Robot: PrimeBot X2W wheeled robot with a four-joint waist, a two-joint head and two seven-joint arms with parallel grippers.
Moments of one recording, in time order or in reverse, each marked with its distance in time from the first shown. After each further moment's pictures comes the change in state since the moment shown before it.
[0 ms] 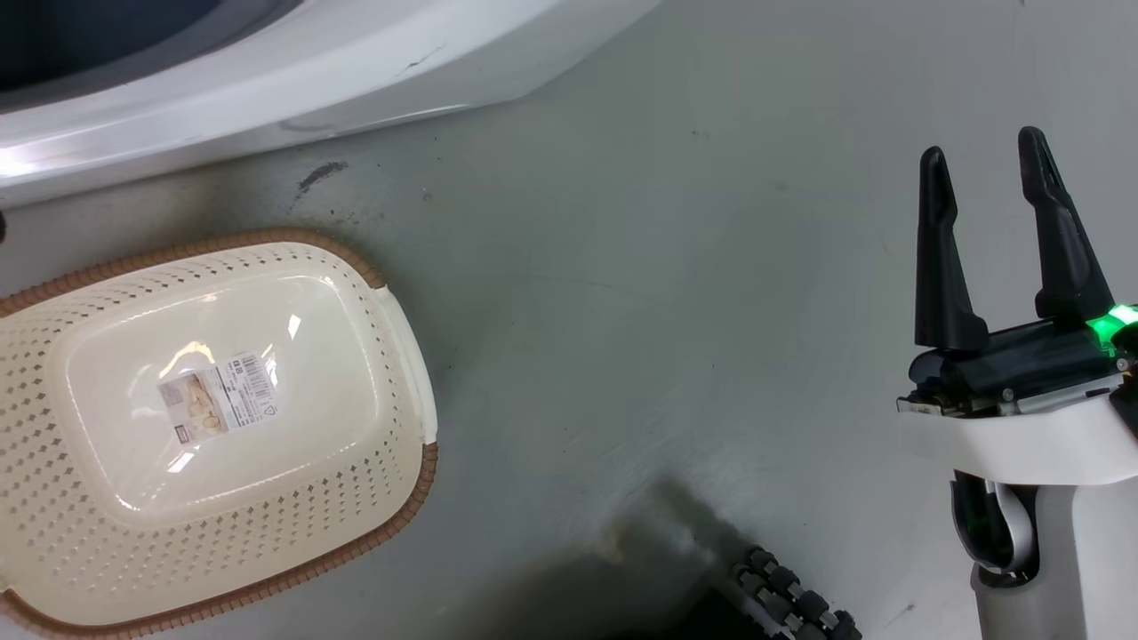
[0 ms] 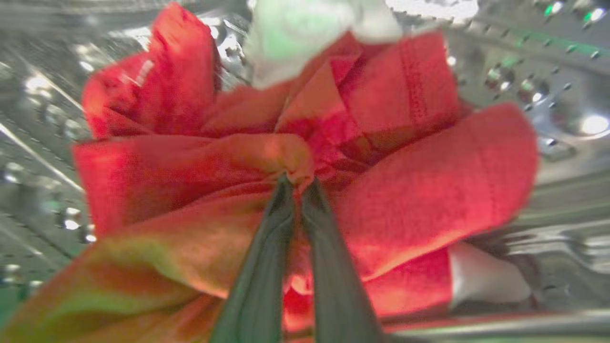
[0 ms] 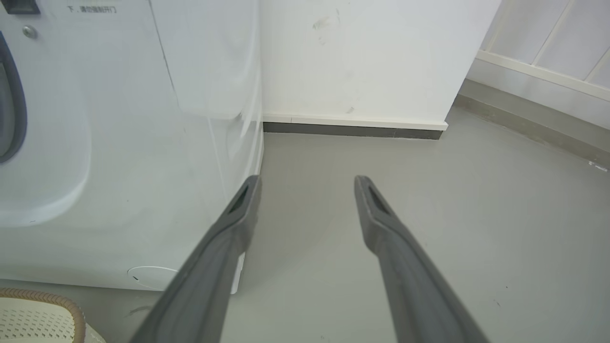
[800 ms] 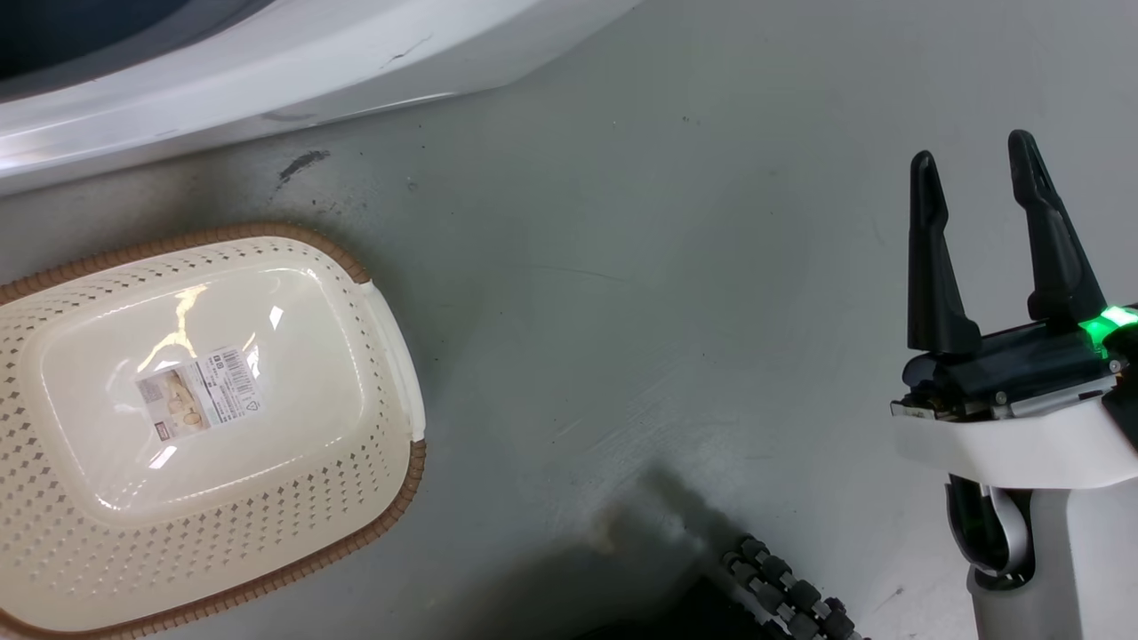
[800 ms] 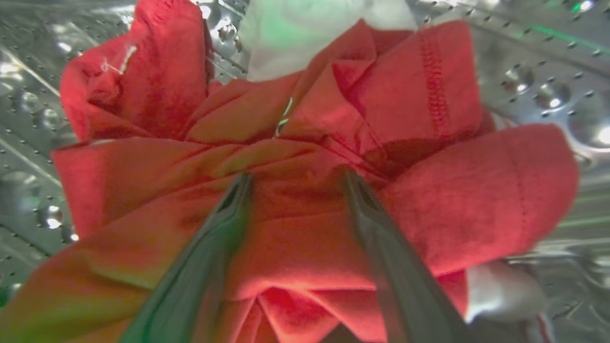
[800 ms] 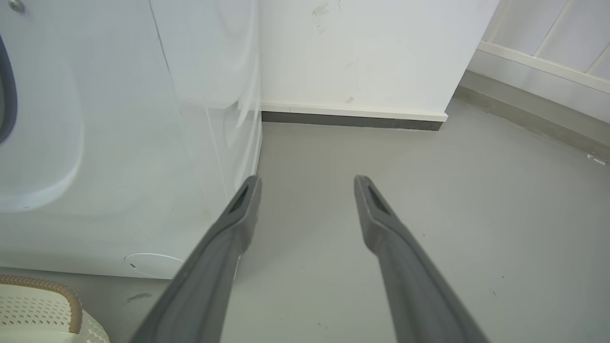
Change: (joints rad) left arm -0.079 -0.002 0.048 0.056 0.044 -0.017 0.067; right arm 0.006 0.000 0.012 -0.002 -0.002 0.000 0.000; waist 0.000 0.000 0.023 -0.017
